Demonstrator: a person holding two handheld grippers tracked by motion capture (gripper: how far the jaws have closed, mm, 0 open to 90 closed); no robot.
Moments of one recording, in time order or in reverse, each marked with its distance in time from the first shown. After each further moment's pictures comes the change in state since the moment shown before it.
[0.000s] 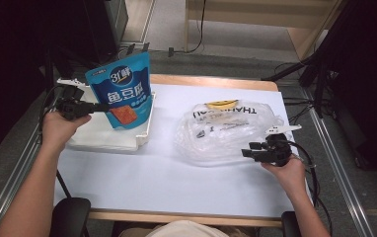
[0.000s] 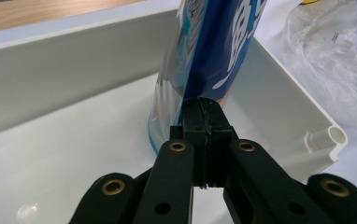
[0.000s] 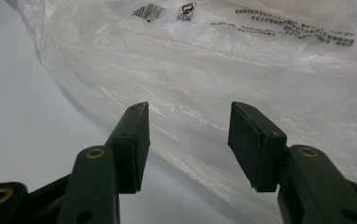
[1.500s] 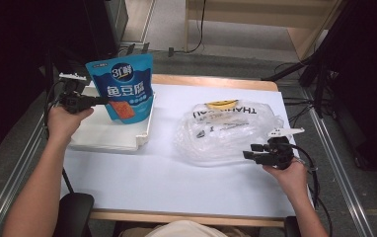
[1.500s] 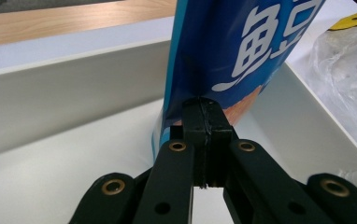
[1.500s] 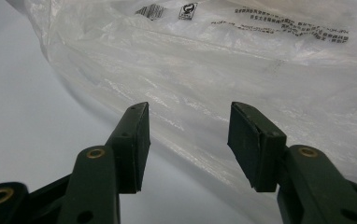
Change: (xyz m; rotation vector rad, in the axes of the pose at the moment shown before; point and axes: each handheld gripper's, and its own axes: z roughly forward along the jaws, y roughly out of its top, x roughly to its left) left arm 0.015 0.010 0.013 -0.046 0.035 -0.062; right arm 0.006 -0.006 -0.007 -0.017 -0.014 0.001
